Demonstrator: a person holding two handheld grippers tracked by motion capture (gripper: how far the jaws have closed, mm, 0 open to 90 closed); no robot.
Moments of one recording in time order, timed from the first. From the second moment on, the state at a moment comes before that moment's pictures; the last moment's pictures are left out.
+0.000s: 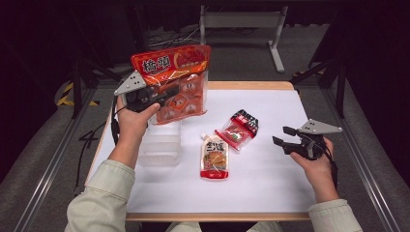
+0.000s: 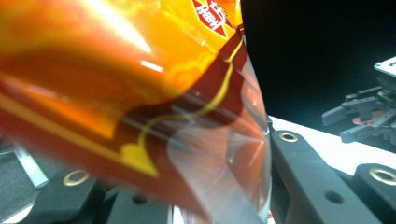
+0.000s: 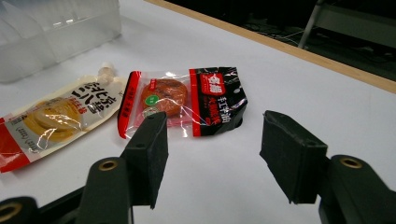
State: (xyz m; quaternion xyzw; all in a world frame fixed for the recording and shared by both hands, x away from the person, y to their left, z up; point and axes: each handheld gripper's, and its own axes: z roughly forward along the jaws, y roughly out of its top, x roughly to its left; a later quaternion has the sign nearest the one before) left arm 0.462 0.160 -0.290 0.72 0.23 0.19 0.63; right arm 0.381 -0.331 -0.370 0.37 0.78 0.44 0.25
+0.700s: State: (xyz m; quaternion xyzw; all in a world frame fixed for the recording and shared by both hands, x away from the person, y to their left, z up) left arm 0.477 0.180 -0.301 0.71 0.28 0.24 0.60; right arm 0.382 -0.332 -0.372 0.37 0.78 0.44 0.24
